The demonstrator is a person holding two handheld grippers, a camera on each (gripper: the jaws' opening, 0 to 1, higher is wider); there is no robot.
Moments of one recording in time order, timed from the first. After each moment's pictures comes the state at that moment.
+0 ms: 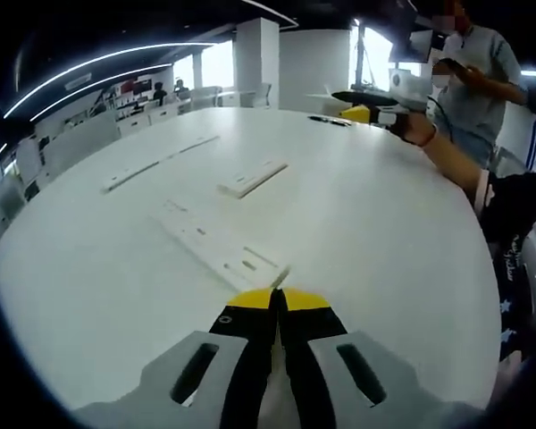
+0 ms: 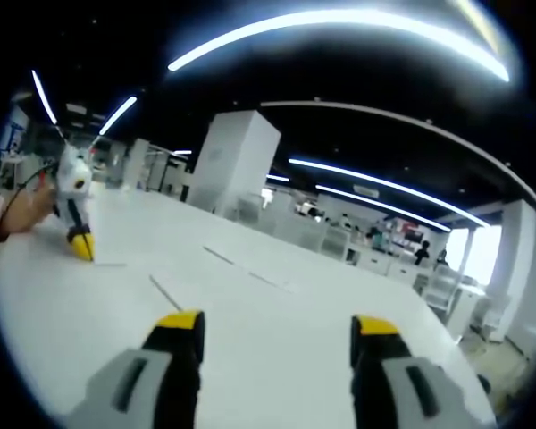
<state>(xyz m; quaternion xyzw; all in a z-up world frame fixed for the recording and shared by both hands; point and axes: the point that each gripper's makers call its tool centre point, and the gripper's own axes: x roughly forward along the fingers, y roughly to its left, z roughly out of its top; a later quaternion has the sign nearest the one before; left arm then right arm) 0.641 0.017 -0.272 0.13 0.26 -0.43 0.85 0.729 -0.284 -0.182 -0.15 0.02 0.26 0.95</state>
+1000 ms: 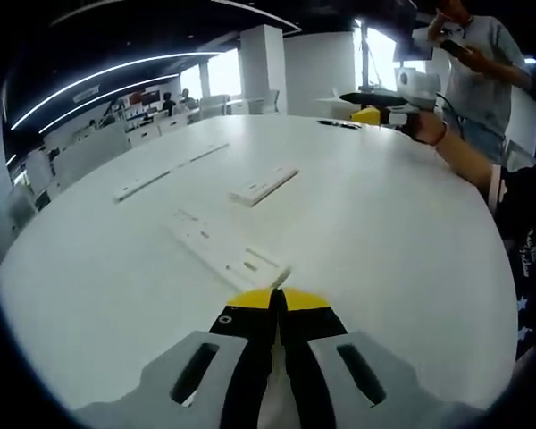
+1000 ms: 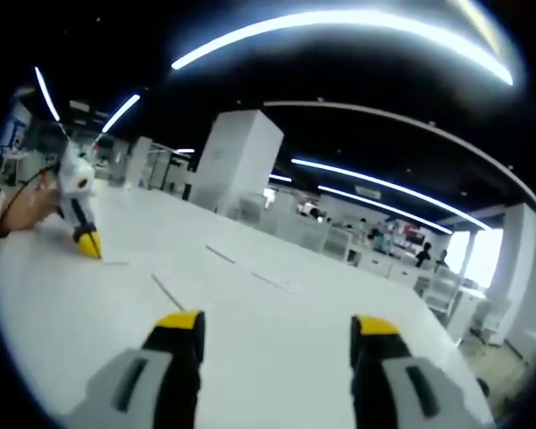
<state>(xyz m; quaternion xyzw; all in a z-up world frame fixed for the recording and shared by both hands) 0.652 0.017 -0.269 0.15 0.24 -0.41 0.87 0.722 -0.277 -0.184 -0.16 0.02 0.26 0.95</state>
